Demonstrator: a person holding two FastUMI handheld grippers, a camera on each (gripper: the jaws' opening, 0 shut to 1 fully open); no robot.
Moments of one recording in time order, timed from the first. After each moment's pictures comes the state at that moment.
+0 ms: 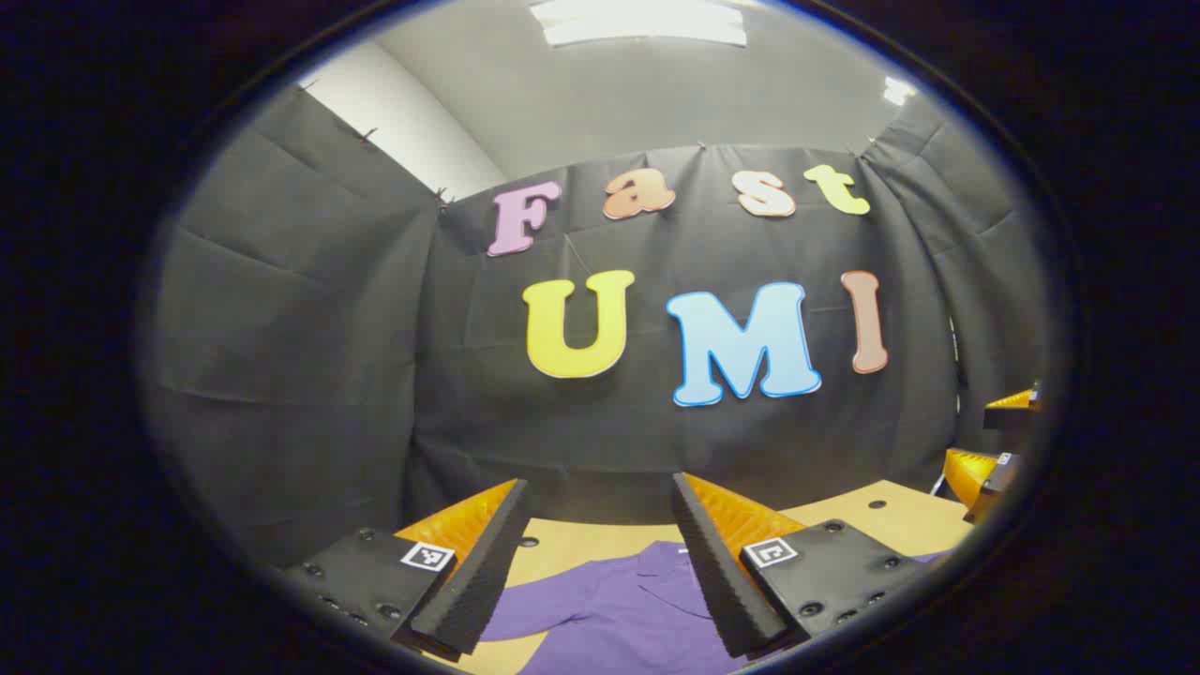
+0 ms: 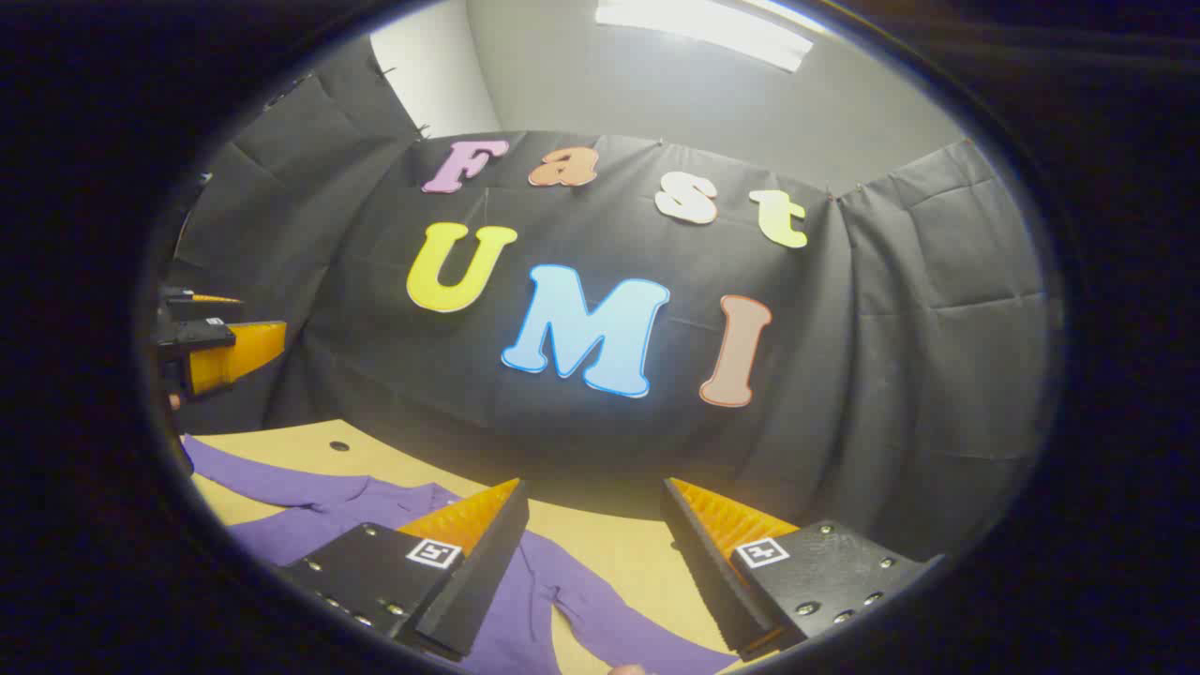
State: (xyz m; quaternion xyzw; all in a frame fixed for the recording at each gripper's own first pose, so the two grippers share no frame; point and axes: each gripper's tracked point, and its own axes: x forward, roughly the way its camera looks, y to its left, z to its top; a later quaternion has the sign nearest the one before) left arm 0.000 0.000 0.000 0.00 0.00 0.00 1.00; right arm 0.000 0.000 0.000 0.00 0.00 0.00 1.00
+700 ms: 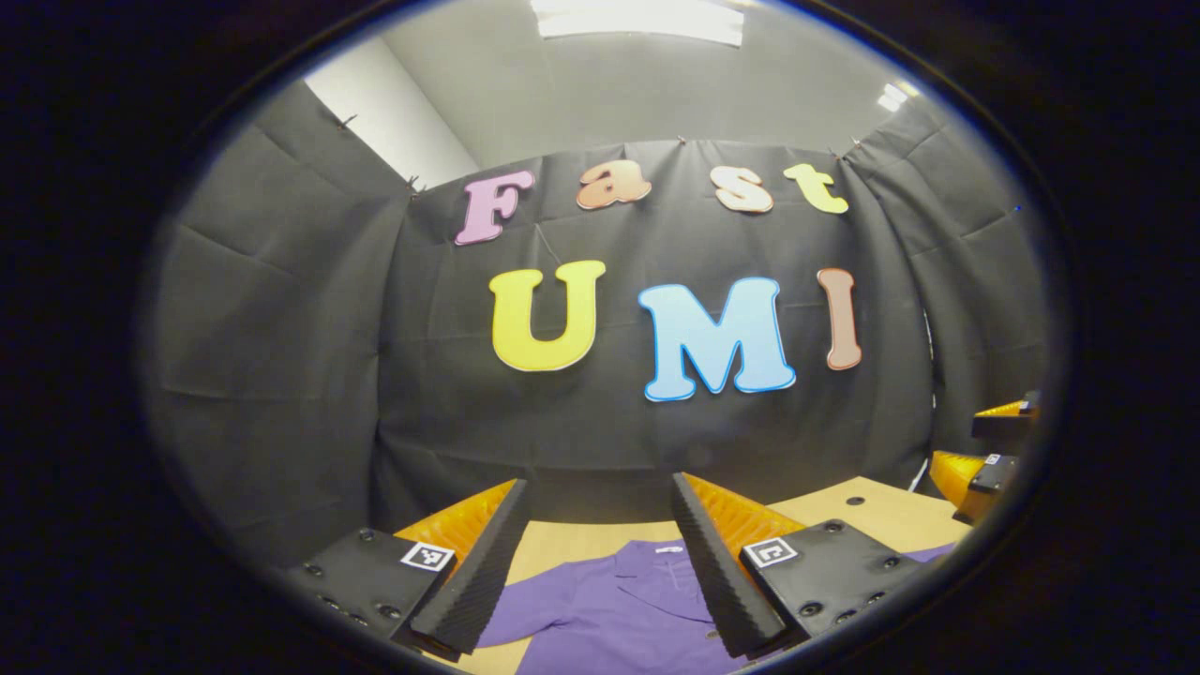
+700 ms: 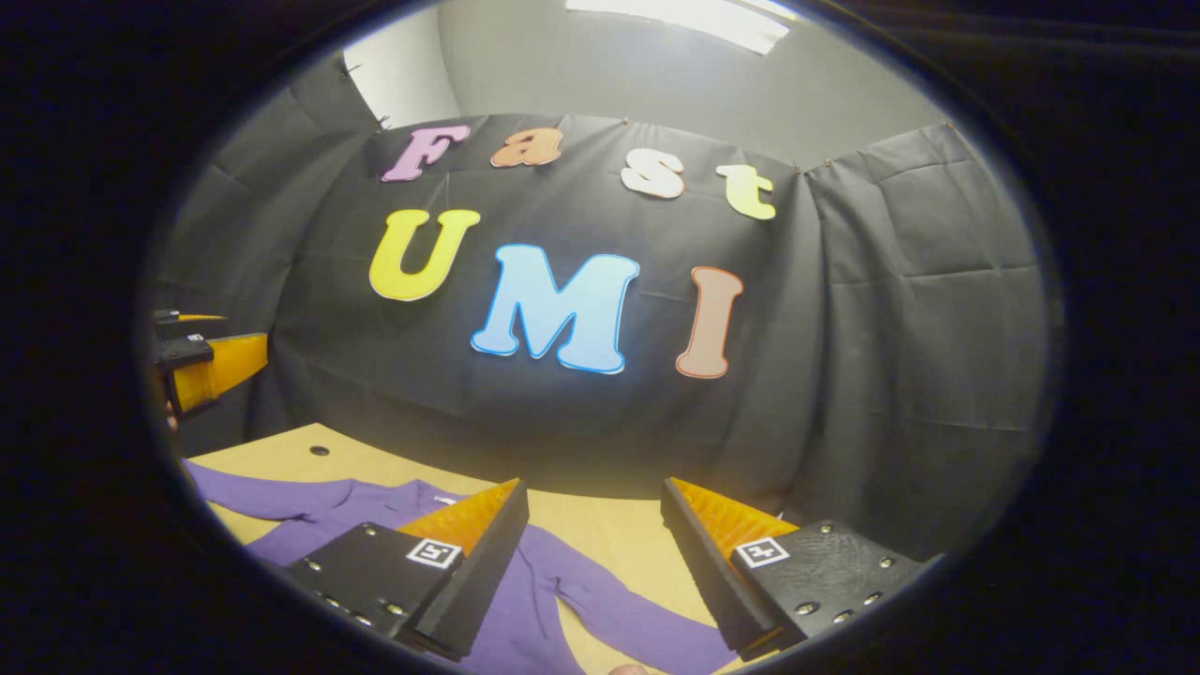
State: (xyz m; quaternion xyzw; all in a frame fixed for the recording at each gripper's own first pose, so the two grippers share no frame) left arm 0.024 -0.004 -0.014 -0.01 0.01 -0.05 1.00; right arm 0.008 -0.001 -0.014 0.03 0.03 -0.05 1.00
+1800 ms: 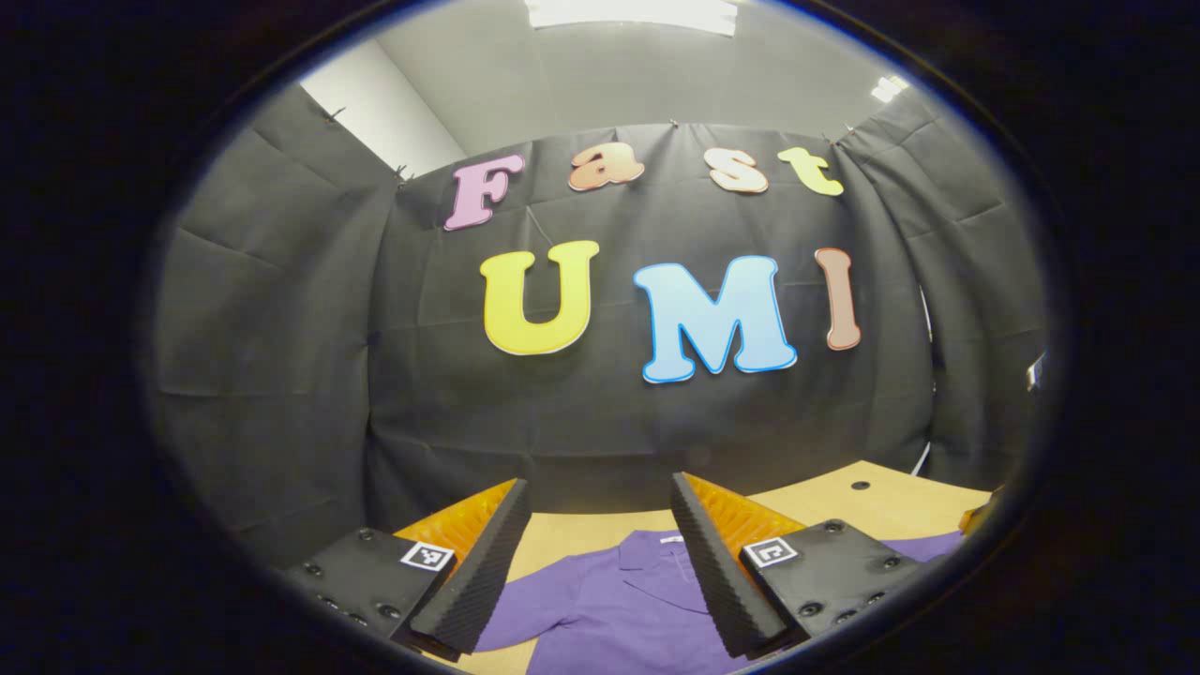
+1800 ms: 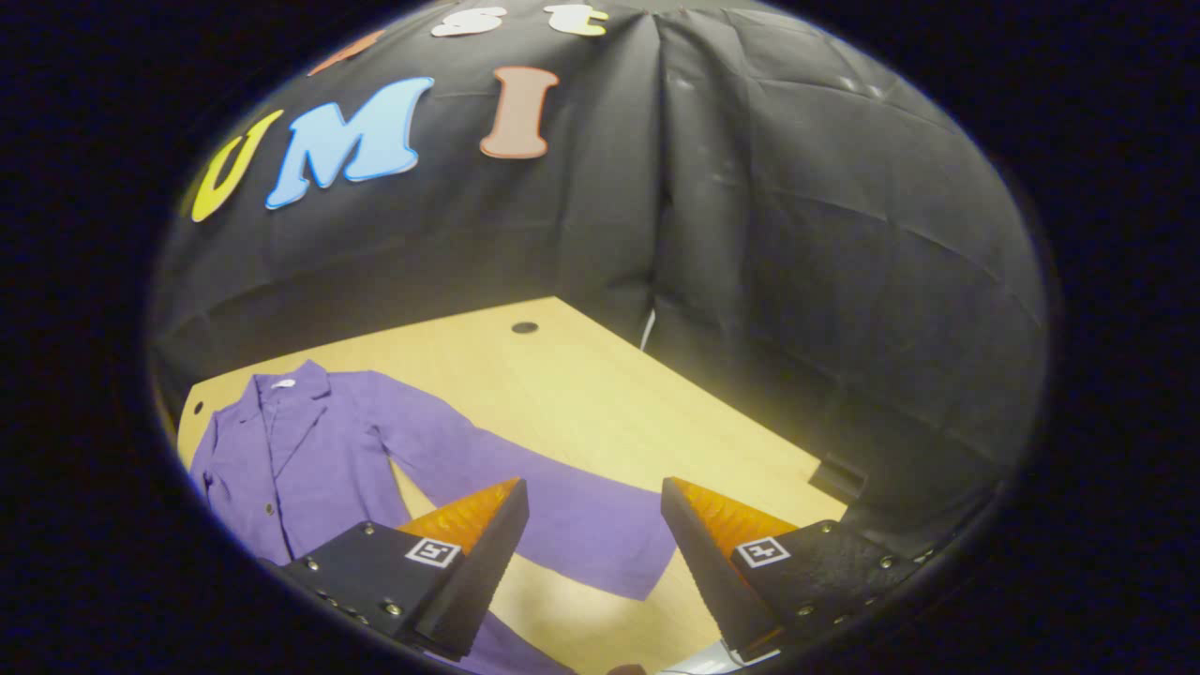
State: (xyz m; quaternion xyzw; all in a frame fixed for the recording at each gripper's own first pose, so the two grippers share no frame) left arm 0.046 -0.005 -0.047 0.00 0.03 -0.06 1.00; right arm -0.064 -0.112 -0.260 0.17 0.35 -0.26 0.89
